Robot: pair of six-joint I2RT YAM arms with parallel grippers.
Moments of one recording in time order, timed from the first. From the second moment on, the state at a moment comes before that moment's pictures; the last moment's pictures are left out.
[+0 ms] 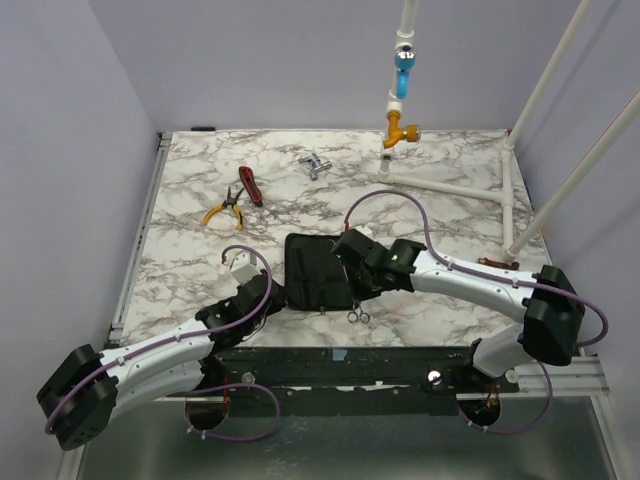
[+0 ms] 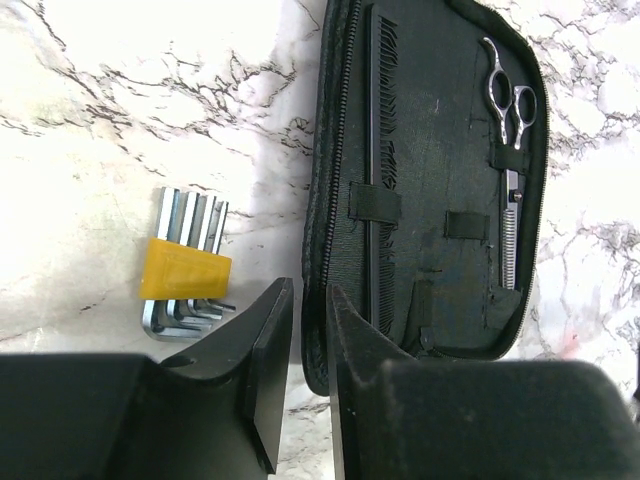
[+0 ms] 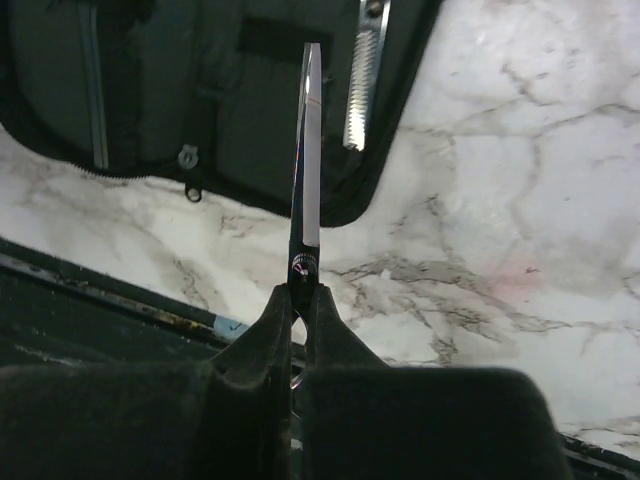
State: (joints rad) left arm -0.86 0.86 0.24 -0.05 -0.45 -1.06; right arm 0.98 1.47 1.10 -0.76 0.19 0.66
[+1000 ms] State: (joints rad) left arm -0.86 0.84 0.24 -0.05 -0.45 -1.05; right arm 1.01 1.79 1.18 -0.70 0.08 0.65
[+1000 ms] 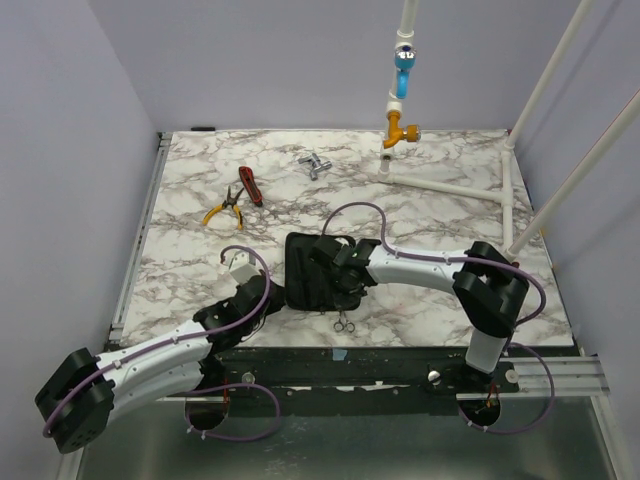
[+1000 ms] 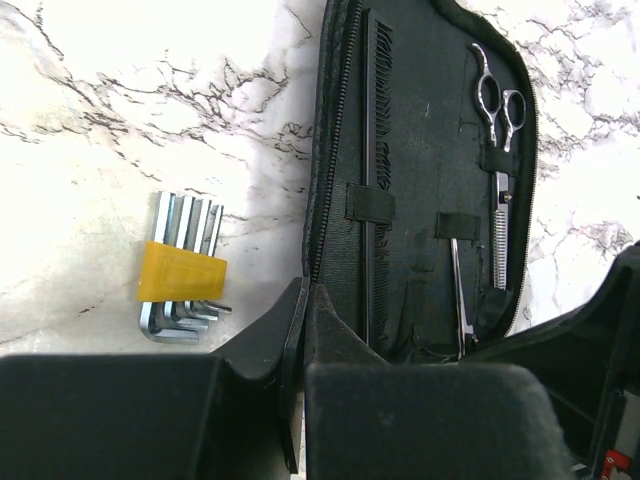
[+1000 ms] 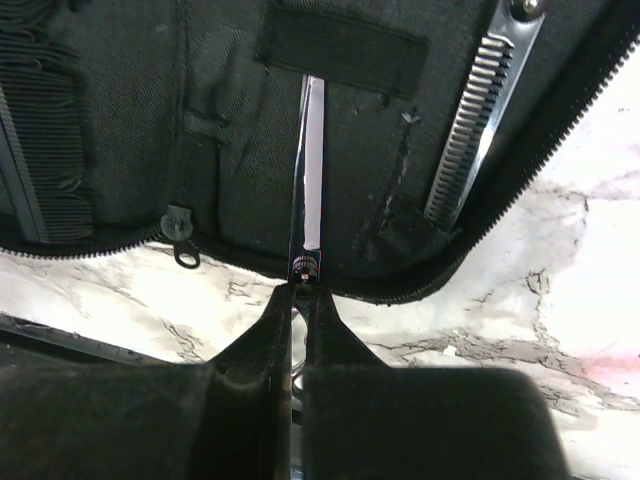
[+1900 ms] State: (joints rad) left arm -0.86 0.81 0.21 -0.03 -0.44 -1.01; right arm 0.91 1.87 1.26 -0.64 0.05 0.63
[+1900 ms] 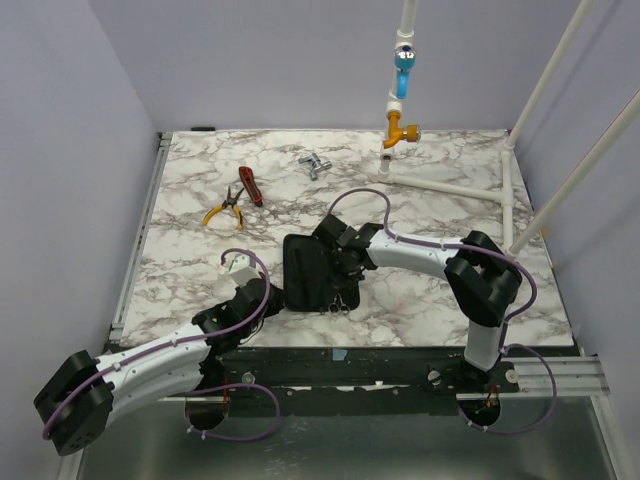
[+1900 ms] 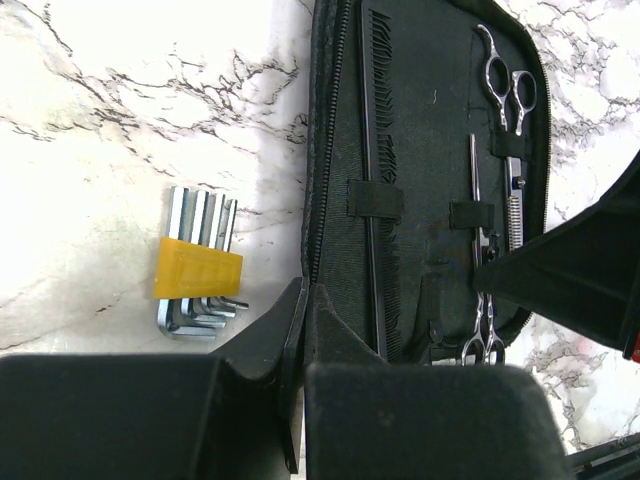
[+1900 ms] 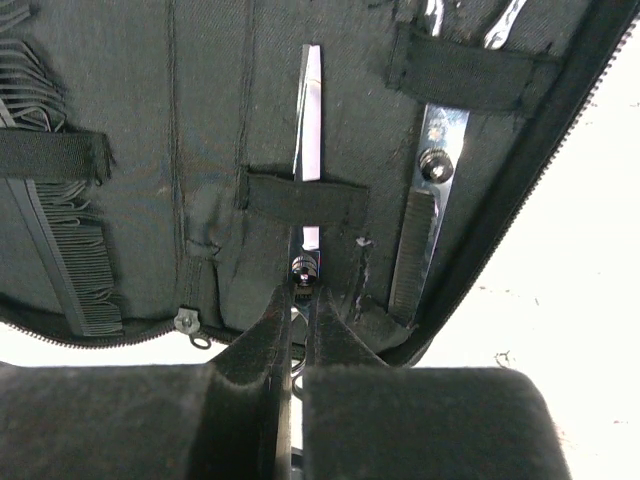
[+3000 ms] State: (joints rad) left arm -0.86 0.84 0.21 -0.03 -0.44 -1.00; right arm 0.91 1.68 1.08 -0.53 -0.01 0.63
